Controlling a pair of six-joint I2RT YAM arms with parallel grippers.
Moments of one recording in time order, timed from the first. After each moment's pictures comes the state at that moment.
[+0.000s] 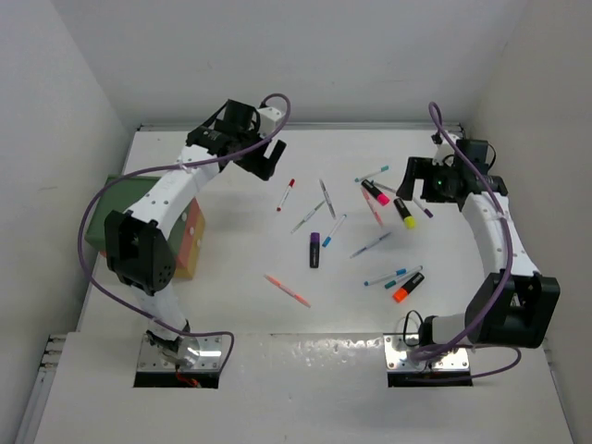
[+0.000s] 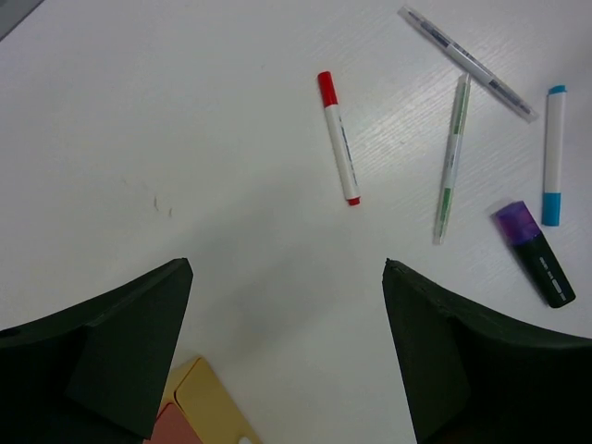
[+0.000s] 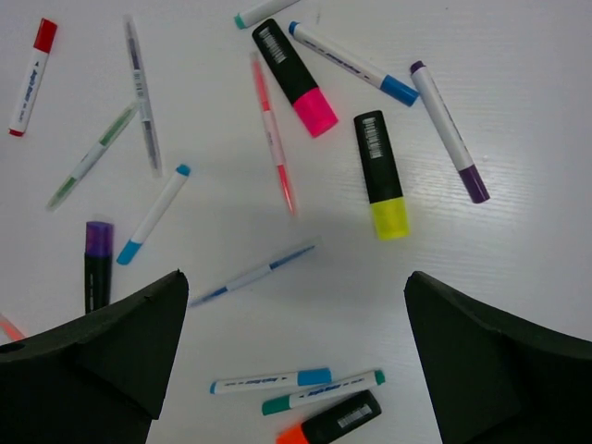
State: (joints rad) left arm -0.39 1.77 1.72 -0.71 0.08 0.20; right arm -0.13 1.37 1.12 -0.58 -0.28 -0.01
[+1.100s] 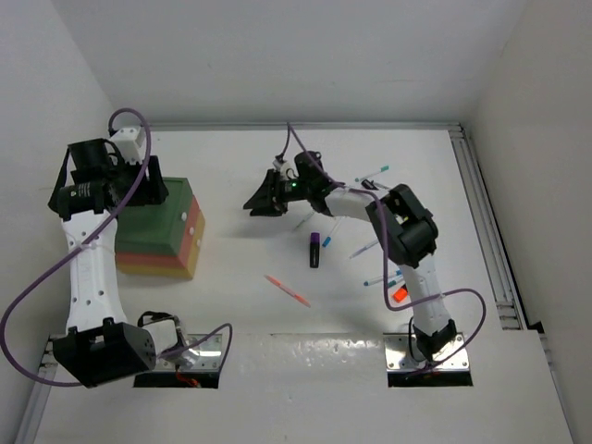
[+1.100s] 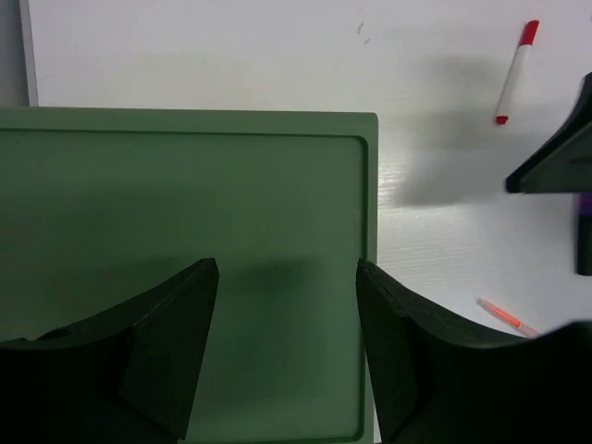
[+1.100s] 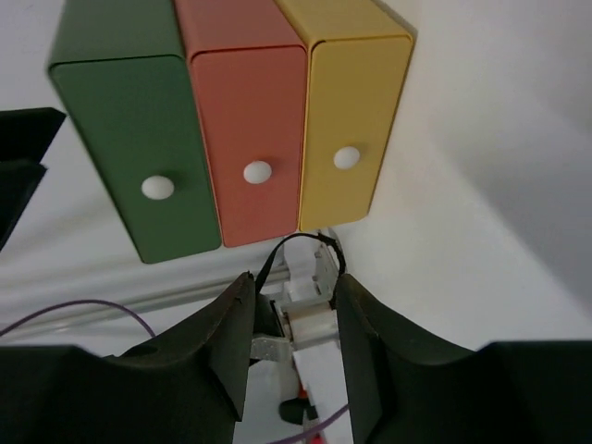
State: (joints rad) left arm 0.30 1.16 1.33 -0.88 0.30 0.16; right arm 0.59 2.19 1.43 0.35 -0.84 1.14
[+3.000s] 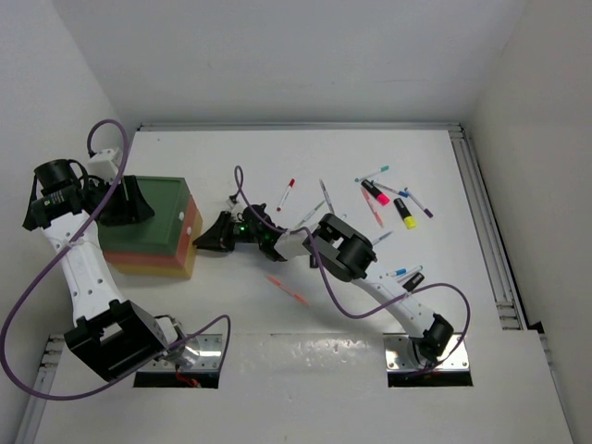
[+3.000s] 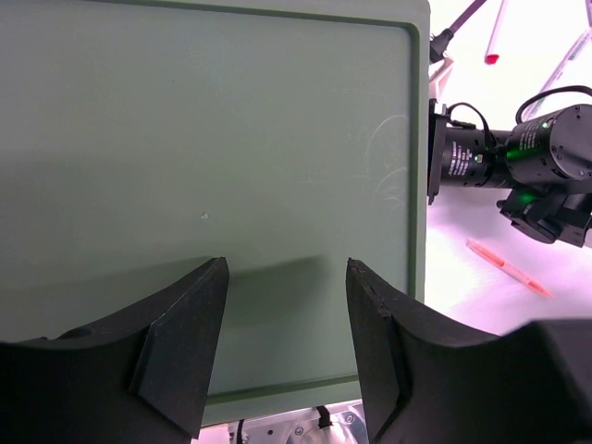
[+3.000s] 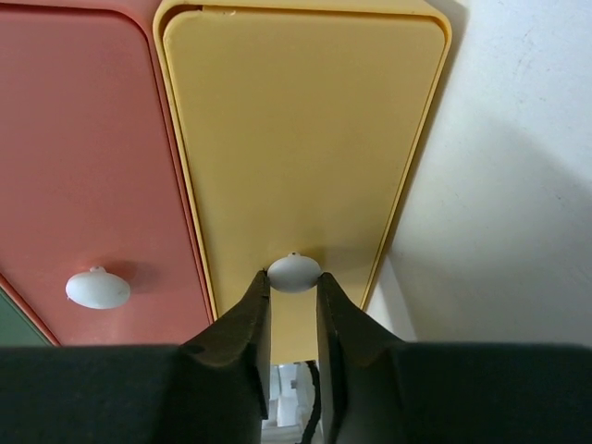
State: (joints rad) left arm 0.59 1.19 1.29 -1.04 0.58 0.36; right arm 0.91 2.68 1.69 0.86 -0.50 1.40
